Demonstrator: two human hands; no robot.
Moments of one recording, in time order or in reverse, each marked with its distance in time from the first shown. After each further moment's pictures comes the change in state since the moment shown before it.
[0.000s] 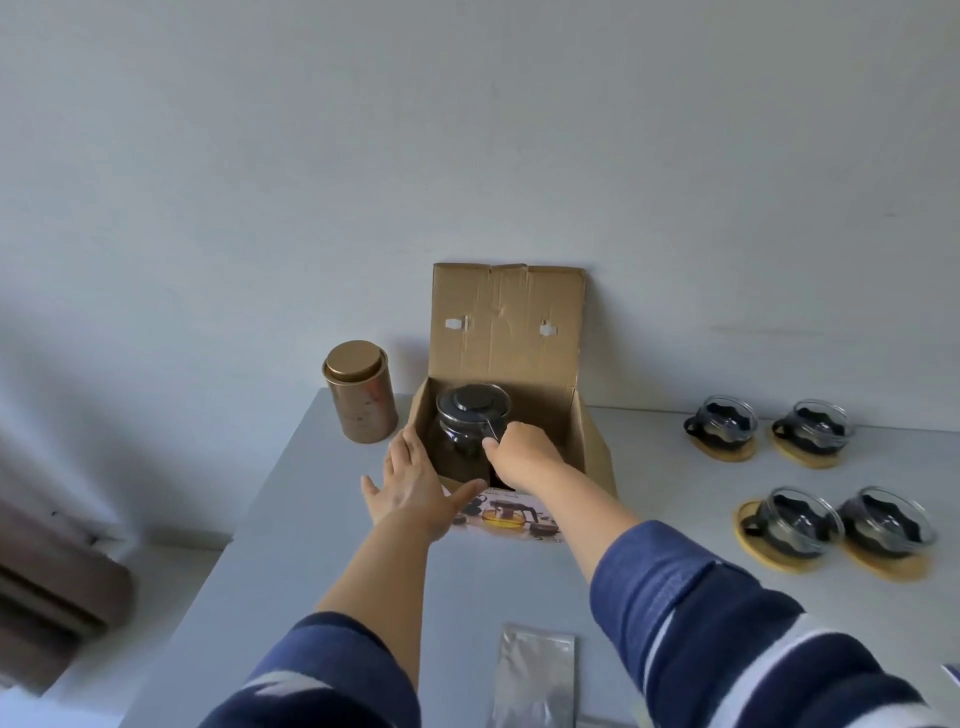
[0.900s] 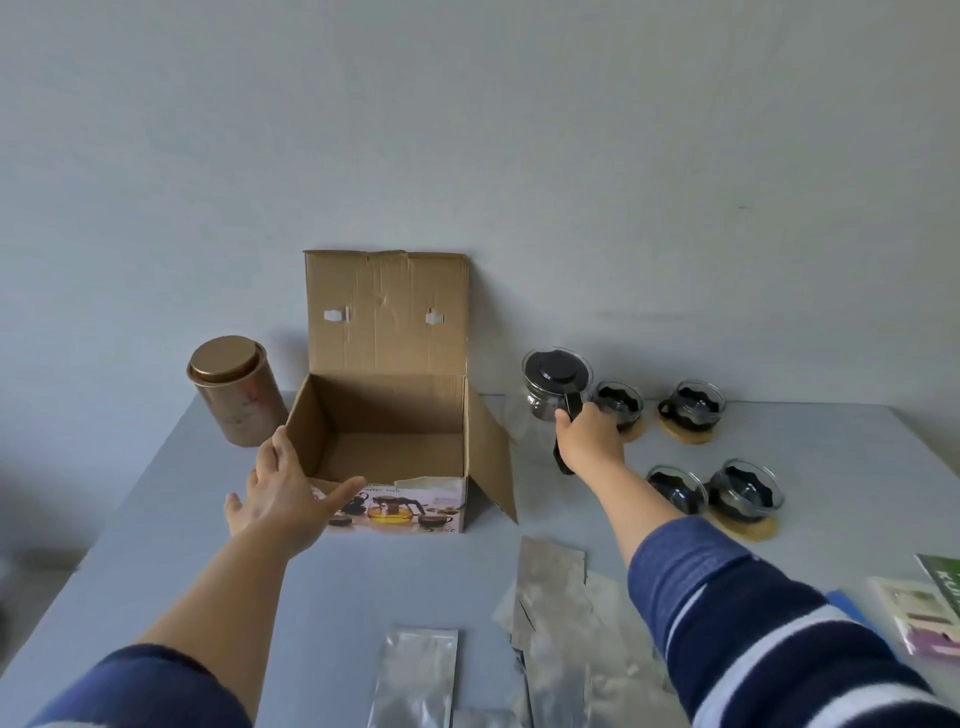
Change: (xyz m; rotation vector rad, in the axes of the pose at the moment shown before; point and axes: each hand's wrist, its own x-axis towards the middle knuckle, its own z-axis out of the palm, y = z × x) left_hand -0.001 0.006 0.003 -0.009 0.034 -0.065; right_hand 0.014 0.161 -0.101 0.108 0.372 0.258
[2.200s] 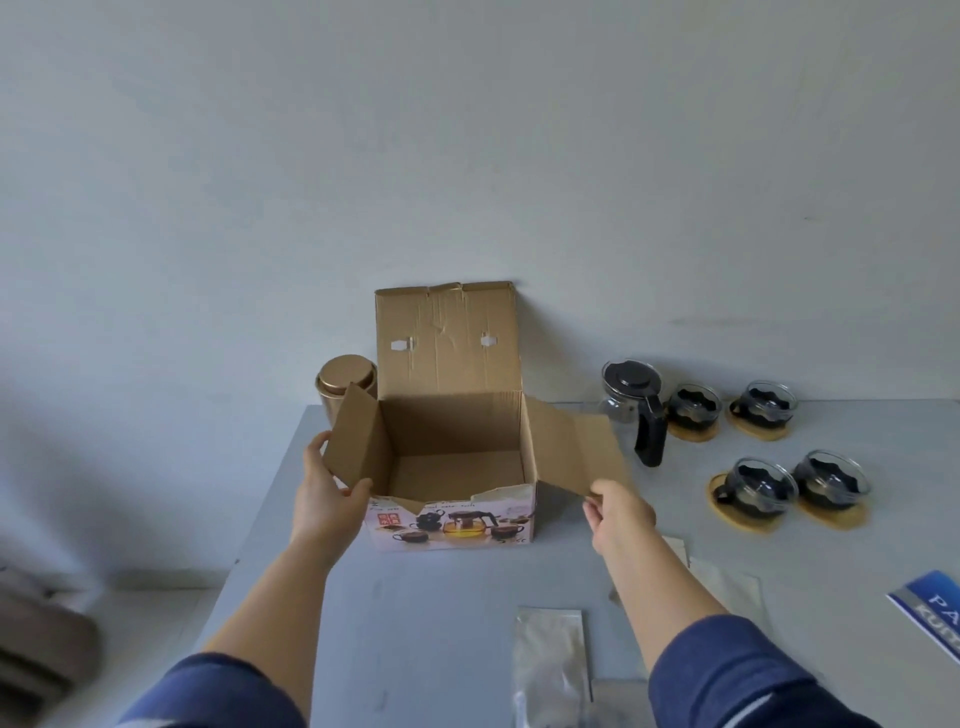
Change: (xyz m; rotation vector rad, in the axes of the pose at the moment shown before) left_hand 0.000 -0.089 -0.055 -0.679 0.061 0.051; right_hand -0.110 -0.041 0.079 1.412 0.071 0.740
